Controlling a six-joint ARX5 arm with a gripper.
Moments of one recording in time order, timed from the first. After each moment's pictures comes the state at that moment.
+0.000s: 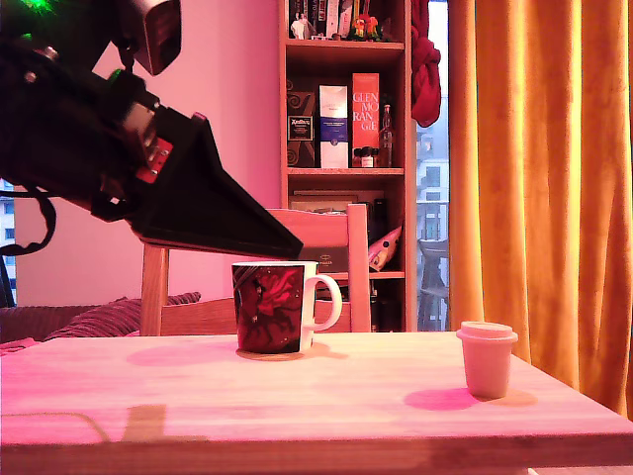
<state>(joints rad) -0.73 1.28 0.47 0.29 0.51 0.16</state>
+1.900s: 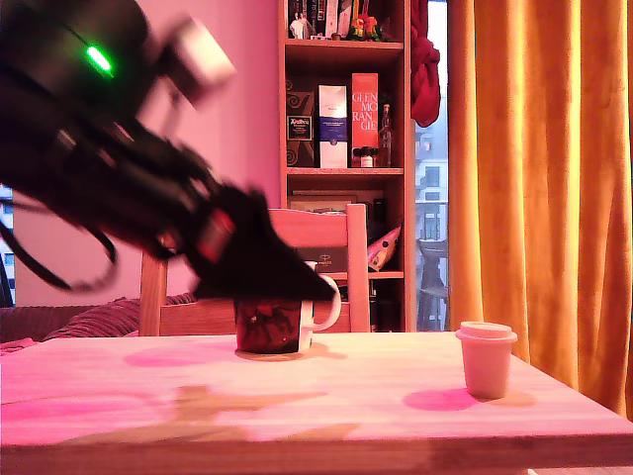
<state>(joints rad) -0.73 1.53 0.56 0.42 0.43 0.32</state>
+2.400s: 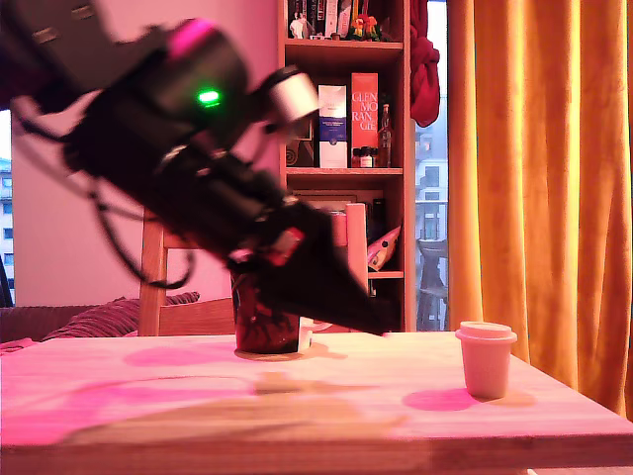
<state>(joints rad) -0.77 1.70 0.84 0.09 0.51 0.41</state>
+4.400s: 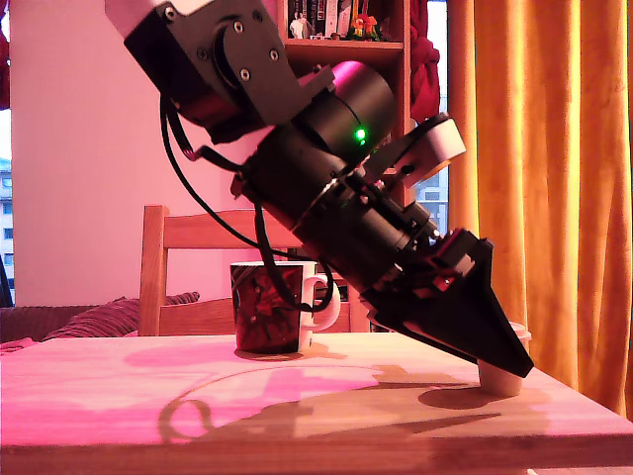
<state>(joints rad) -0.89 1.98 1.17 -0.03 0.49 0.29</state>
